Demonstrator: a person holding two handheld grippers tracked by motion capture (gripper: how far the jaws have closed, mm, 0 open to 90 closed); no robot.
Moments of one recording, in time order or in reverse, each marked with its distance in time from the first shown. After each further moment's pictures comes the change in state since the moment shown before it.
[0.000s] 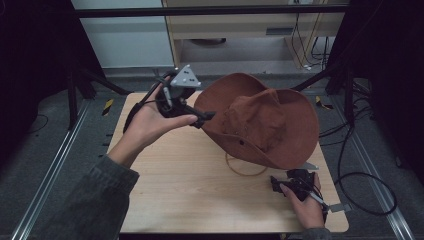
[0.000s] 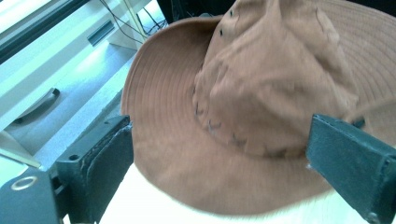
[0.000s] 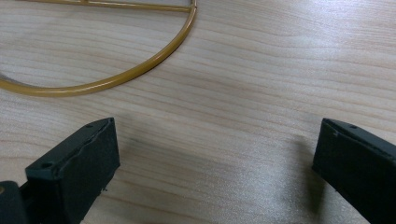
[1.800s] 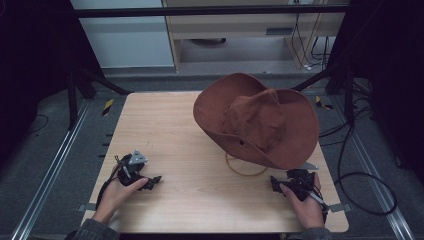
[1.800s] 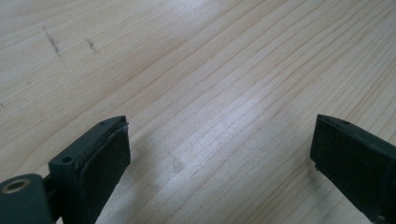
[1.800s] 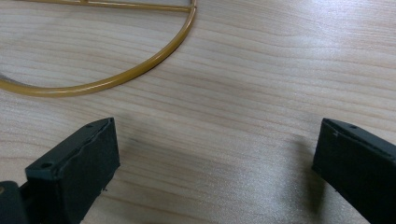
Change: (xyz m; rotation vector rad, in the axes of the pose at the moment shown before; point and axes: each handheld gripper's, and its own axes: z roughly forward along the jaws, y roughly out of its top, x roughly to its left) left arm 0.001 -0.318 0.049 0.280 0.084 -0.360; right arm 0.000 0.000 0.000 -0.002 0.000 0.000
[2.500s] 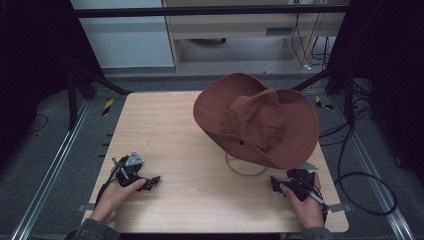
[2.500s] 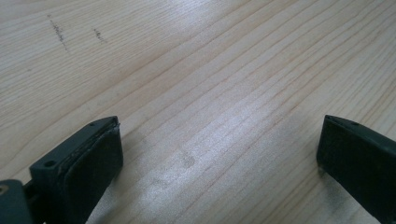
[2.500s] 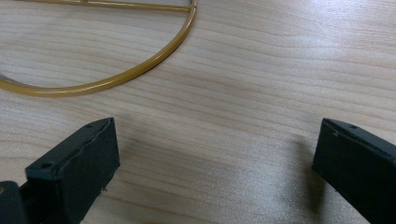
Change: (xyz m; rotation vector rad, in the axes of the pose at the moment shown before) left arm 0.005 -0.011 0.004 -0.055 -0.005 -0.021; right arm 0.000 0.000 0.000 0.000 0.000 -0.001
